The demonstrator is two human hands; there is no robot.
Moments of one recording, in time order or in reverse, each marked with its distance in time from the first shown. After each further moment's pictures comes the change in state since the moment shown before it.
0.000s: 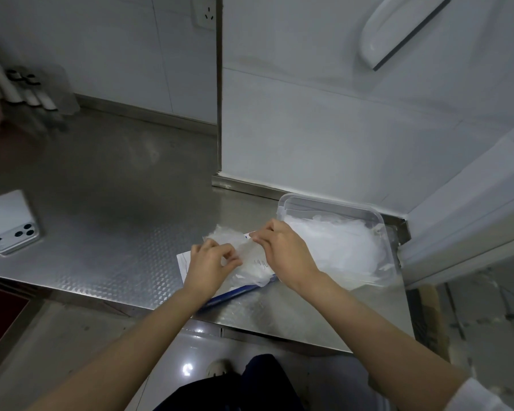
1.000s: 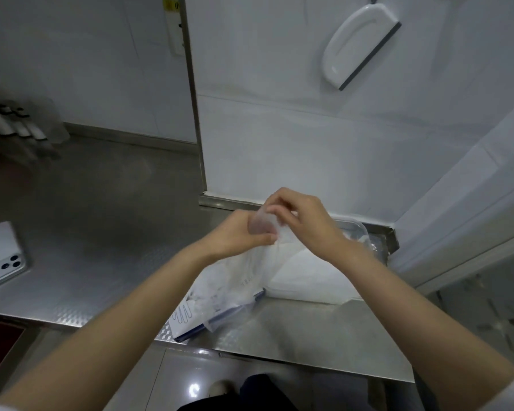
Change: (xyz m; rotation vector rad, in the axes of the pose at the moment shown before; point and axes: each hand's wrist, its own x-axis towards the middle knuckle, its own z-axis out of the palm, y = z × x) left_hand 0.071 0.117 -0.067 -0.481 -0.423 0.074; right_hand 0.026 0.027 -0.101 0.398 0.120 -0.102
